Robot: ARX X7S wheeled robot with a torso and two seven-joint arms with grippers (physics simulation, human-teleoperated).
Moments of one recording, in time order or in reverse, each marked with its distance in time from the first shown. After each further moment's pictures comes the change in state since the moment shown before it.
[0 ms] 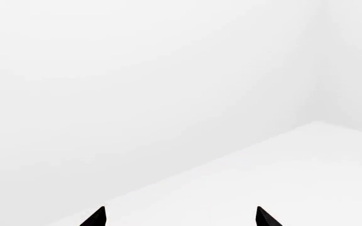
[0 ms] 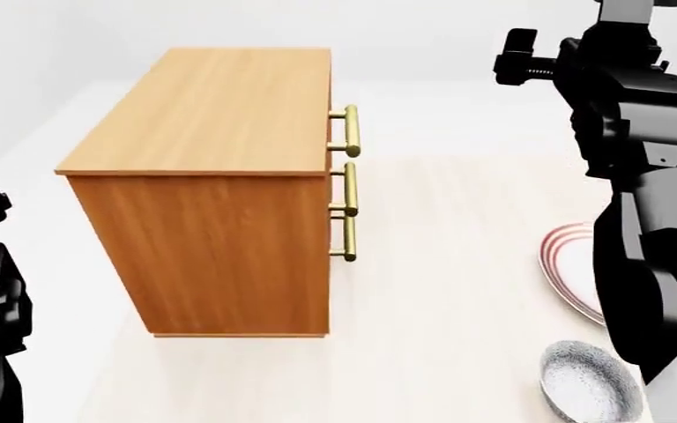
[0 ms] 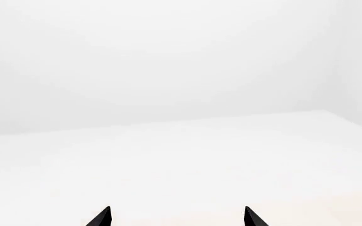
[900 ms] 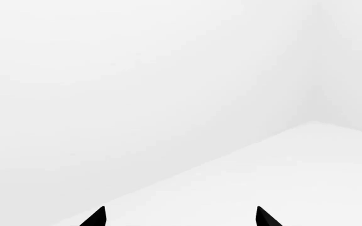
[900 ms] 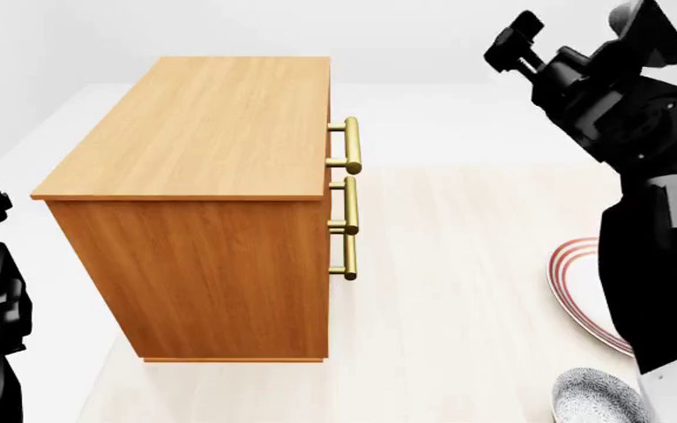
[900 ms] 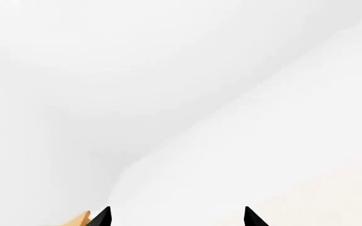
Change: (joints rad) left arm -0.003 -0.001 0.010 0.000 -0.001 -0.009 0.000; right arm -0.015 0.012 0.406 0.000 0.211 0.162 -0.084
